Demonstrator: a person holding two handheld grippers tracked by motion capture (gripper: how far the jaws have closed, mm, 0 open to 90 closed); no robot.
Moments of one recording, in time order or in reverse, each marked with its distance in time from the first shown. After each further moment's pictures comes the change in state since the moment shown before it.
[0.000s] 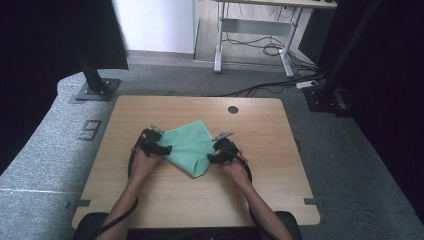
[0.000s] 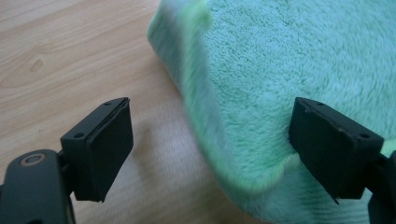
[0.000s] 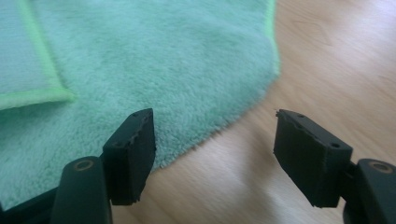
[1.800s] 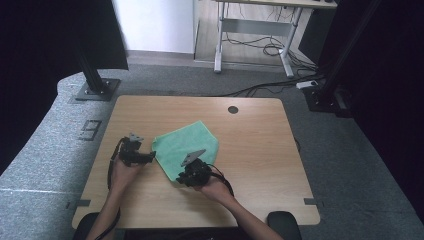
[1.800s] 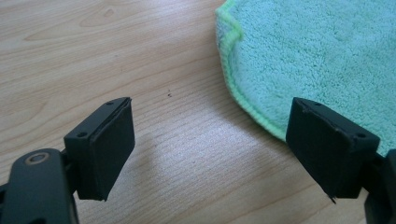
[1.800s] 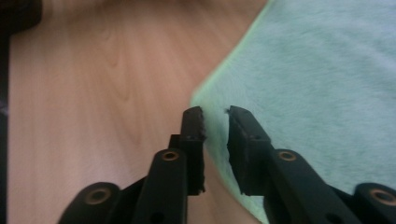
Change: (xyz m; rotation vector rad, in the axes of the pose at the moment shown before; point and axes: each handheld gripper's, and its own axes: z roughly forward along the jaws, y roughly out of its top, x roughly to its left) left arm 0.034 -0.048 -0.042 -0.075 -0.032 -0.064; right arm 0.119 0.012 -0.034 -0.050 0.459 -0.240
